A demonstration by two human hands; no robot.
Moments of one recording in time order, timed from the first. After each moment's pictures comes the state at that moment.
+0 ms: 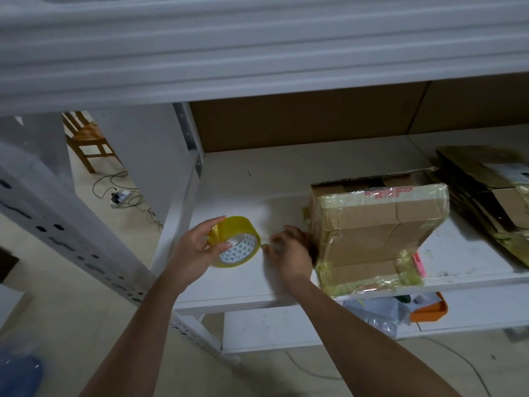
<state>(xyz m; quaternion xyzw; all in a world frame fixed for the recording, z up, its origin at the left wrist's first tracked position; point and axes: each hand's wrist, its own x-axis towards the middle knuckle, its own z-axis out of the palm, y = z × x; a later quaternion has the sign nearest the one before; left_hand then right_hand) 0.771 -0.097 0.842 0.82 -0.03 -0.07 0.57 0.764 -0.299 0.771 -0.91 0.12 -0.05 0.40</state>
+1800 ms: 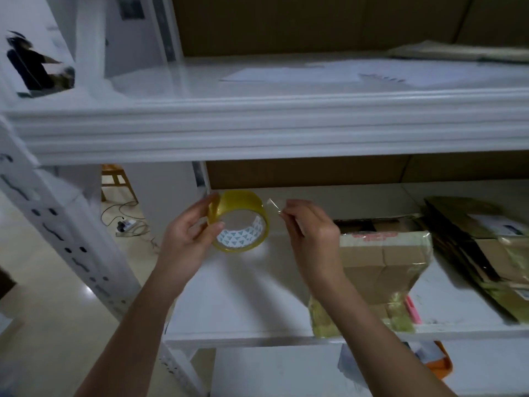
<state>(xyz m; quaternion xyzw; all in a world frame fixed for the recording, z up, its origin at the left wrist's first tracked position) 0.747 -0.126 0.942 0.73 -0.10 0.11 0.66 0.758 -0.336 0.909 -0.79 -0.14 -0.49 0.34</state>
